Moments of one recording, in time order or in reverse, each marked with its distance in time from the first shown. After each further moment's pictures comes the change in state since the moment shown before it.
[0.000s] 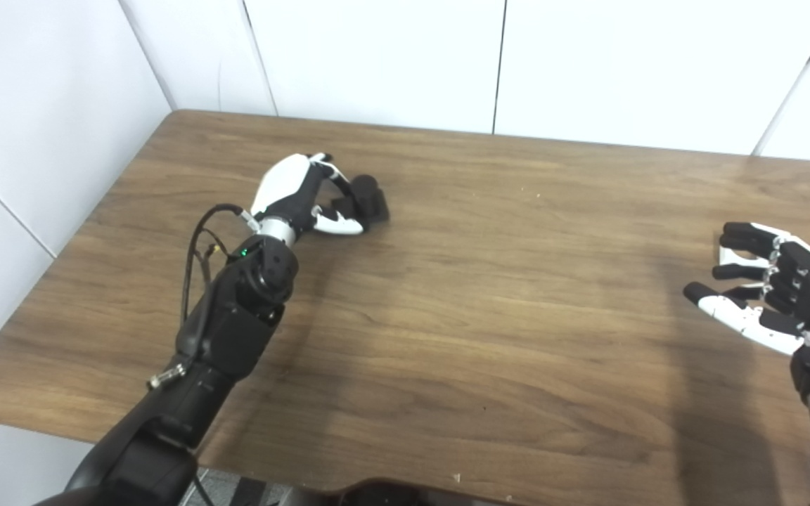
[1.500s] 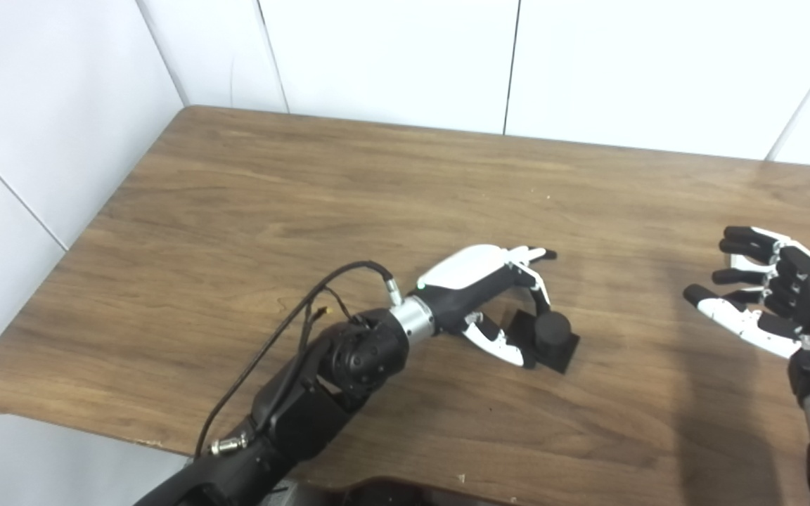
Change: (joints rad) left arm 0.098 -0.153 -0.296 -0.246 0.016 -0.289 -0.213; right arm 0.001 0.011 0.008 0.041 -0.005 -0.024 -0.018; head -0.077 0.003
